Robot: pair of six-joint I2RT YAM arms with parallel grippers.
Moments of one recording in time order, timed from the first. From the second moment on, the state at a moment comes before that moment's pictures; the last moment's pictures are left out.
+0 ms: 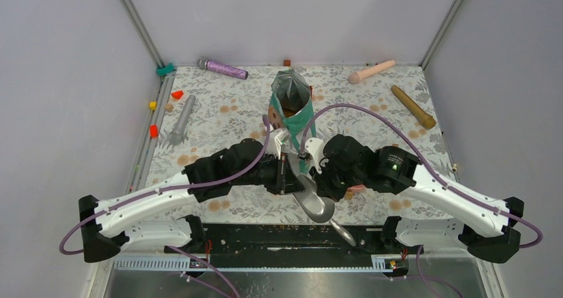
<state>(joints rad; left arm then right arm) -1.12 1.03 0.98 -0.38 0.20 -0.86 1.10 1.09 1.24 -1.06 -0.12 0.14</state>
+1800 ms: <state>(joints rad) -1.11 0.40 0.63 -0.35 -0.32 -1.01 1.12 0.53 0.48 0.13 0.07 1.03</state>
